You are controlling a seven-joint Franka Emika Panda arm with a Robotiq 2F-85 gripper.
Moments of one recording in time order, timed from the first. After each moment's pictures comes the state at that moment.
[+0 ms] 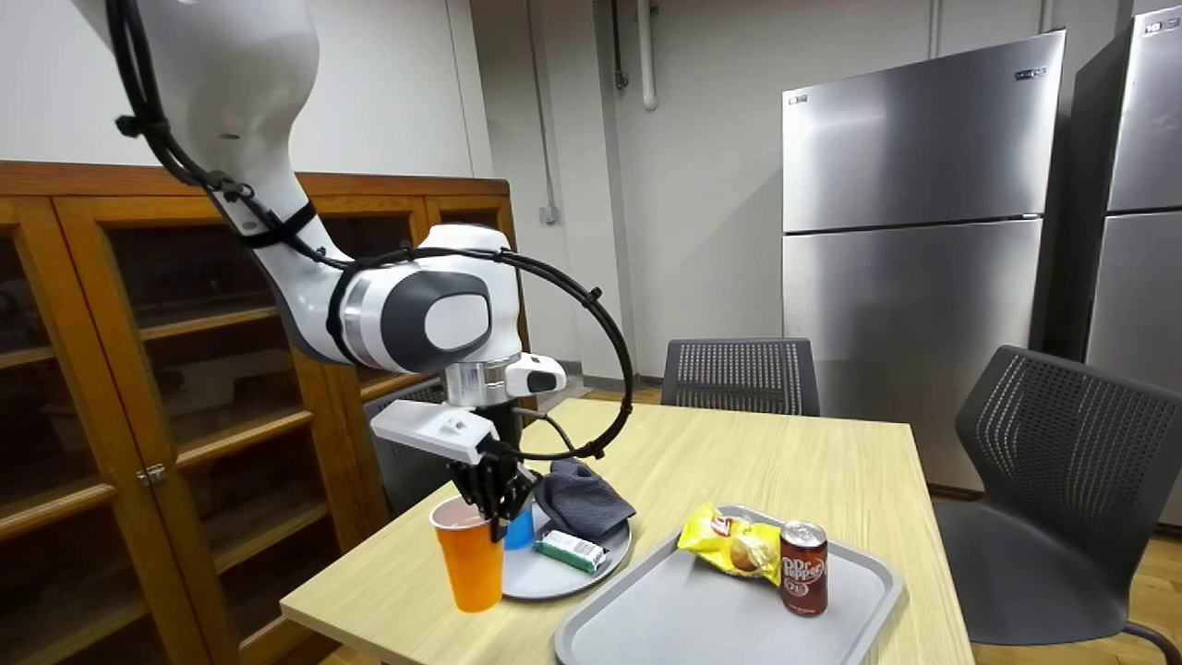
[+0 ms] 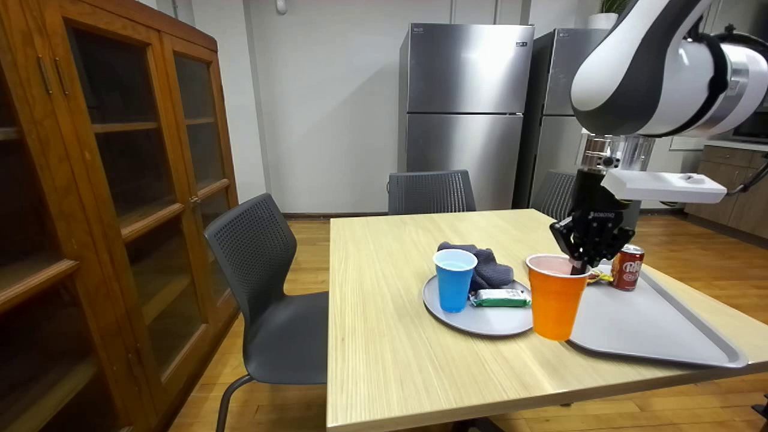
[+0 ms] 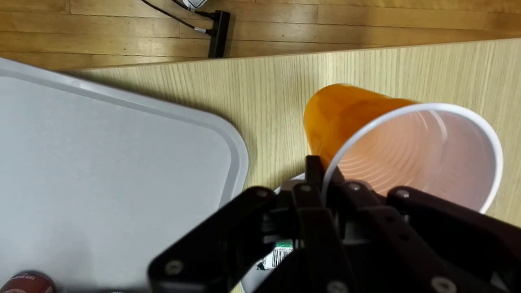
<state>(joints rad) -0.04 0.05 -0.08 -2.62 0.11 2.66 -0.06</state>
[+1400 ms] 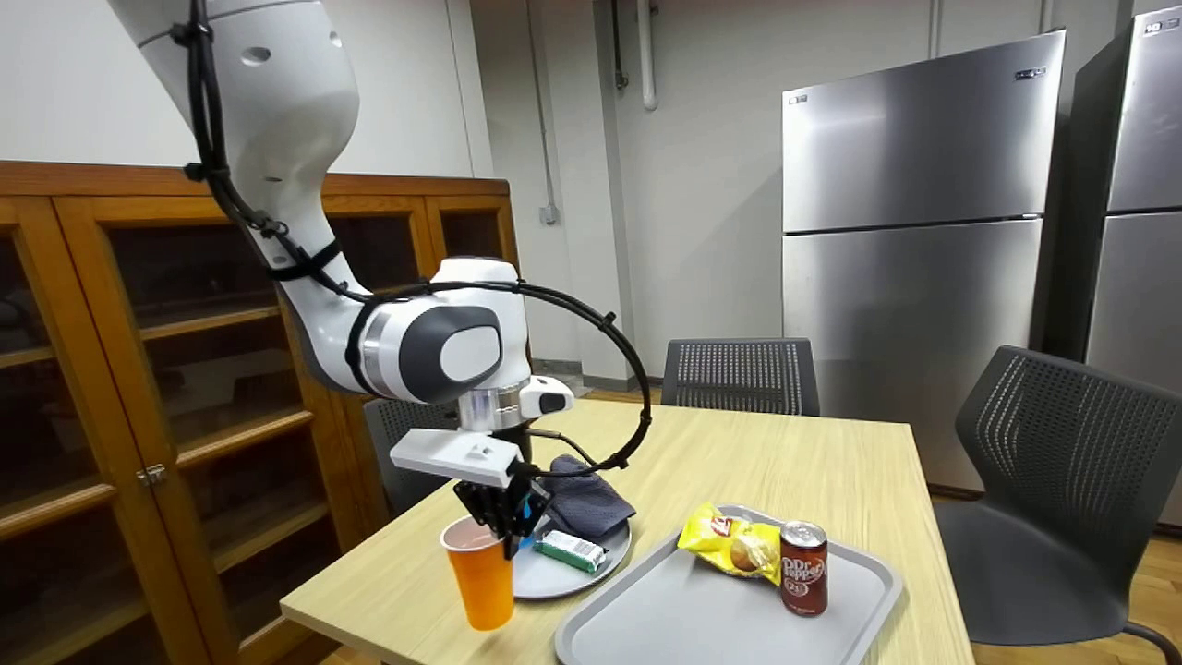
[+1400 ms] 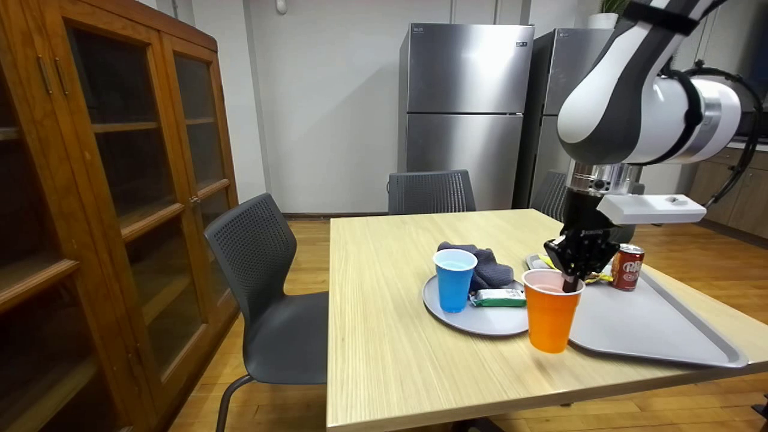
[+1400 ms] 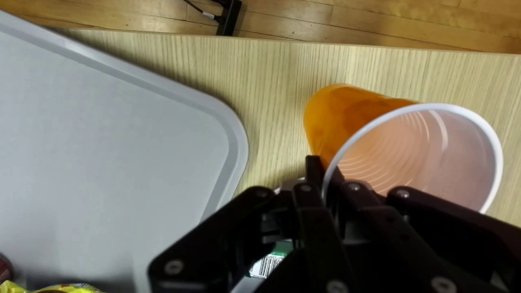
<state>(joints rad) -0.04 0.17 -0.07 -2.58 0.10 2.74 -0.18</state>
